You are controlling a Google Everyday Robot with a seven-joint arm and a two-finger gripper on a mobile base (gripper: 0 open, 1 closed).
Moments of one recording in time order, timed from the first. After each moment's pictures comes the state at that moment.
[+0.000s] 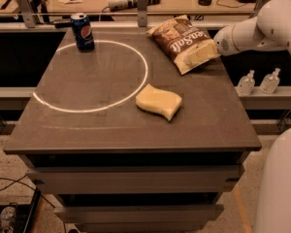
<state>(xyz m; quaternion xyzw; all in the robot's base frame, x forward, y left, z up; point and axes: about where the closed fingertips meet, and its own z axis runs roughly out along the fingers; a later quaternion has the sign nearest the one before) 0.784 -0.213 0.847 -0.34 0.82 0.14 0.44</state>
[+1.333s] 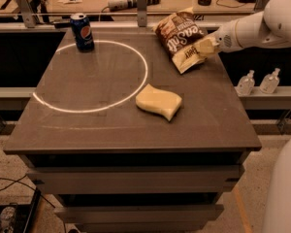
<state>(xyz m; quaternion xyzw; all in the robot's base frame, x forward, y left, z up) 0.767 -0.204 0.871 -0.35 0.81 0.16 0.45</state>
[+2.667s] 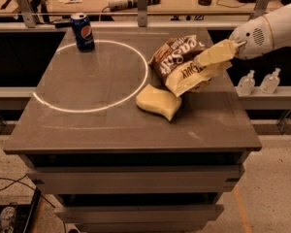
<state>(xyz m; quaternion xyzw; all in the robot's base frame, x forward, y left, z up) 0.590 -0.155 0.926 -0.37 0.78 0.43 0.27</state>
